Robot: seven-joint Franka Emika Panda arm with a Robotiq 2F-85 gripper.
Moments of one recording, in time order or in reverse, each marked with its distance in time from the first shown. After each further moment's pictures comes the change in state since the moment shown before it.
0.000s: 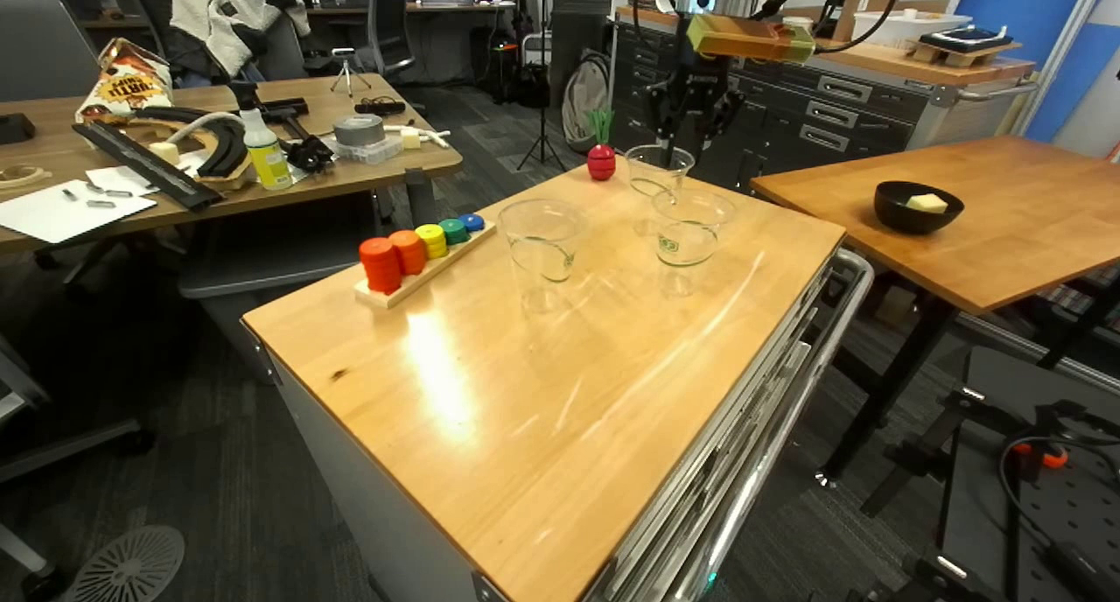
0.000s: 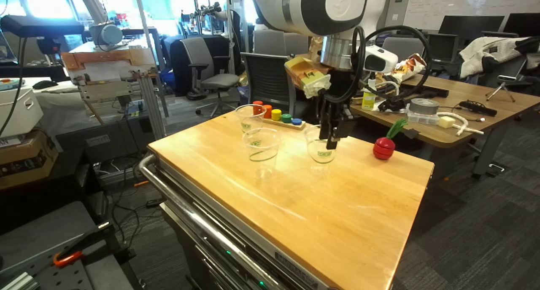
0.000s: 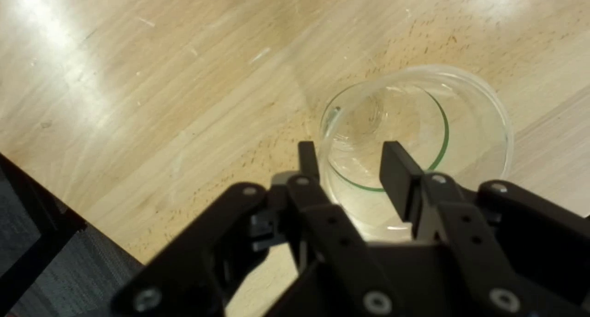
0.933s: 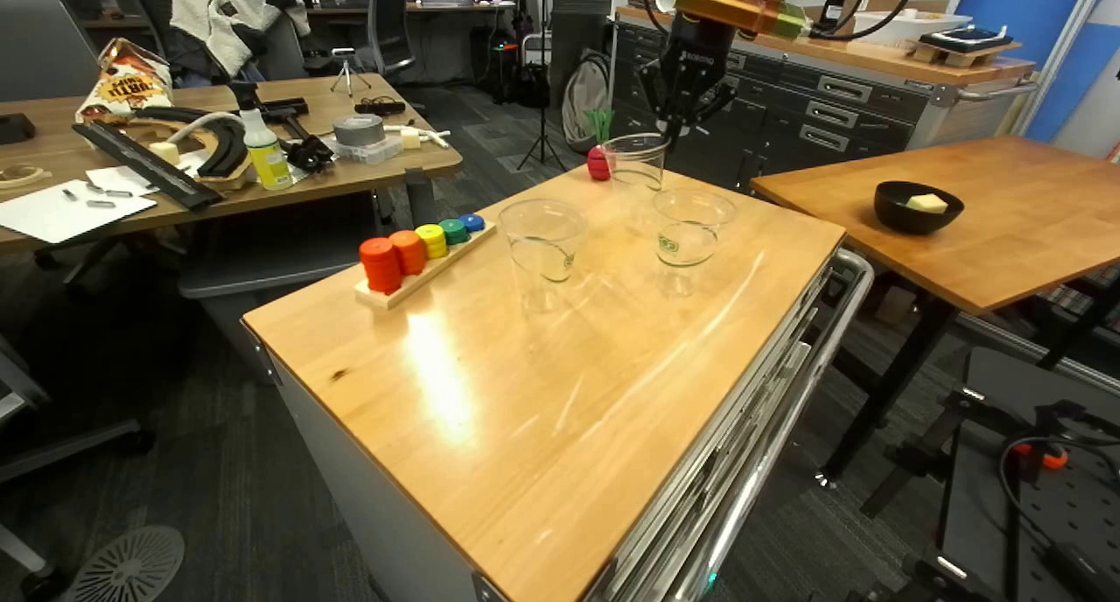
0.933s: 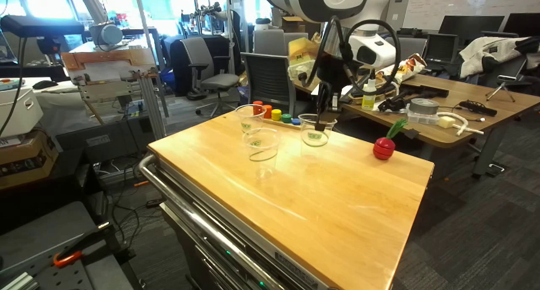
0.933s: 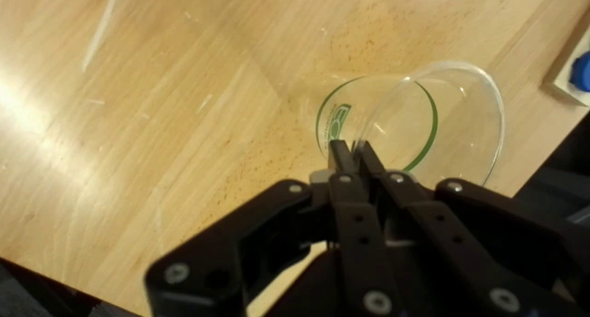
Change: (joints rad) arm 0.002 -0.036 -0.005 0.008 0.175 -0.049 0.145
